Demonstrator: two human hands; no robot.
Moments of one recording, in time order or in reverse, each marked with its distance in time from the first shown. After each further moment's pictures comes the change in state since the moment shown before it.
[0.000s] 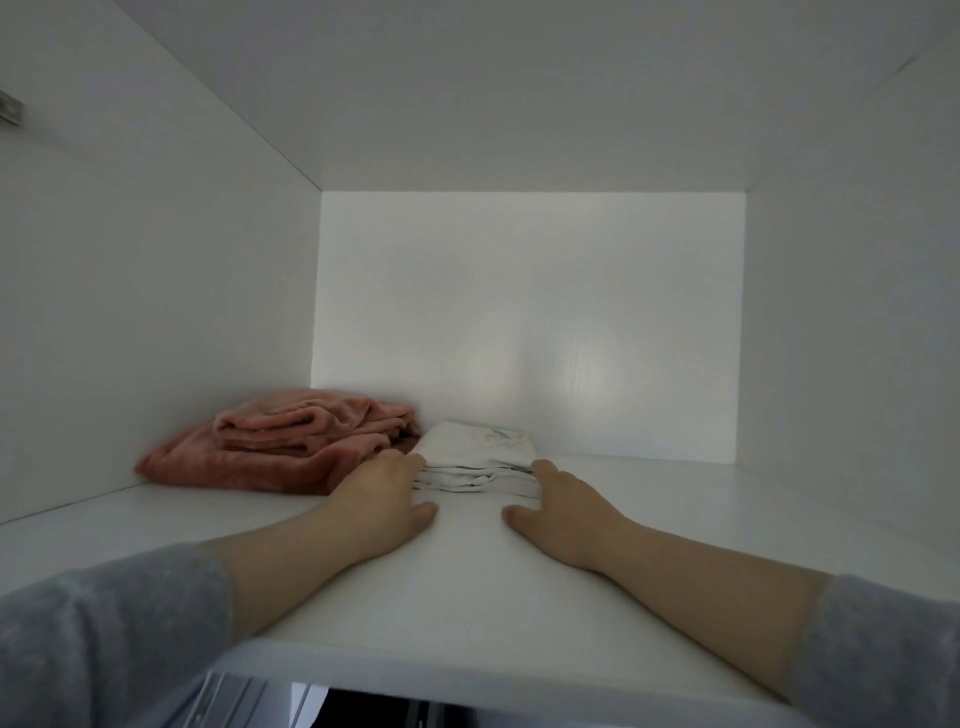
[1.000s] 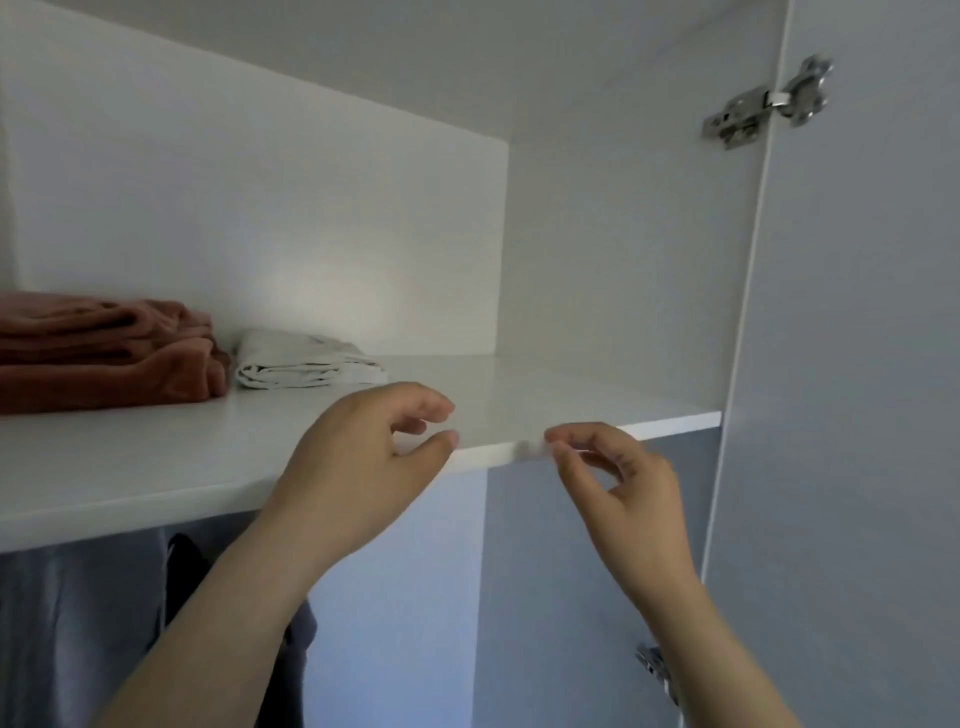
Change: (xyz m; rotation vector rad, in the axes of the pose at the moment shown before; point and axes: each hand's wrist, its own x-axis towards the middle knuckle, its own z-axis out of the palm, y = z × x) left_hand -0.139 0.048 -0.036 -1.004 0.115 0.466; right_hand -0.255 -0.048 0.014 0.359 0.954 0.148
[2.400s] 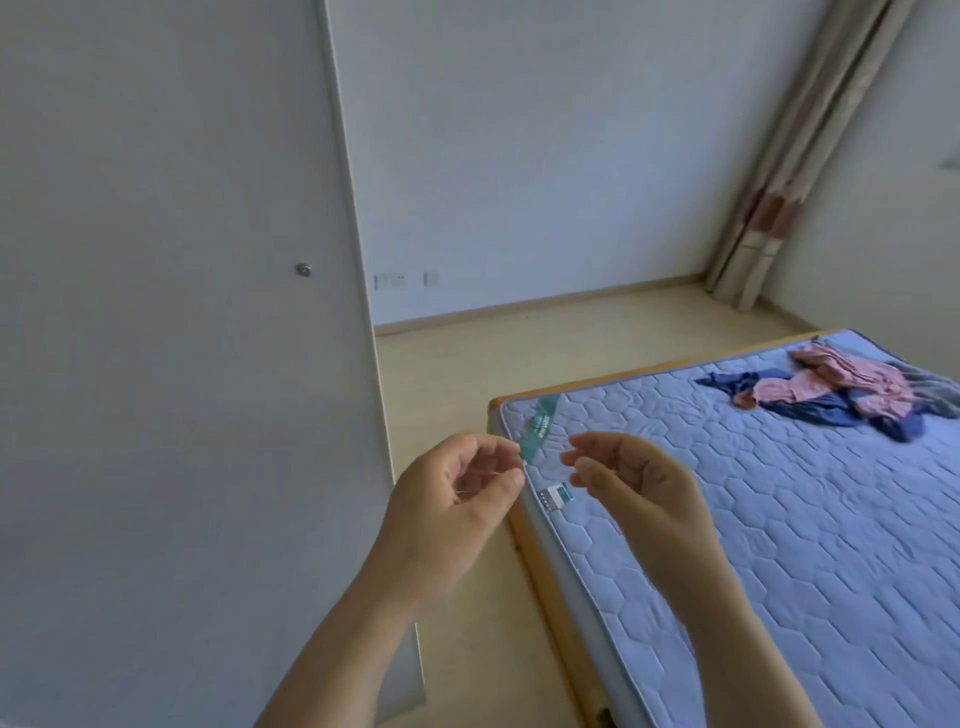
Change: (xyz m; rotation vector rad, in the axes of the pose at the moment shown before) left_hand -0.251 0.265 0.408 -1.095 -1.513 0.075; right_hand -0.333 -0.019 -0.361 -0.552 1.065 0.857
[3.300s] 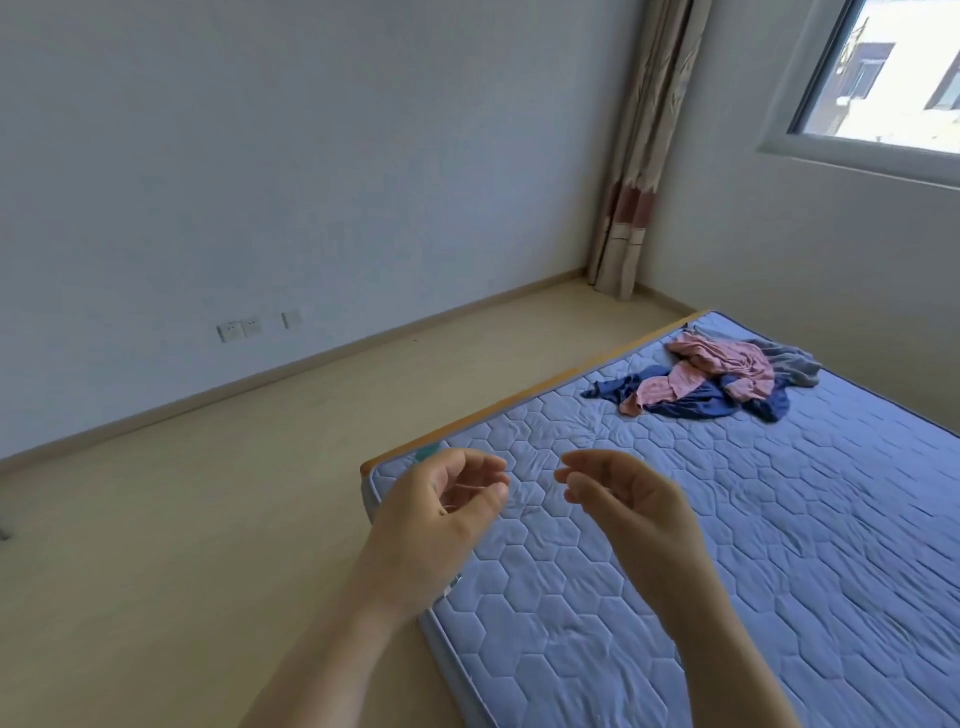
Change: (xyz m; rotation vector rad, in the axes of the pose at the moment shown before) left_hand 0.223 0.000 0.215 0.066 -0.269 0.010; right_hand 0.177 0.061 -0.208 -0.075 0.271 0.100
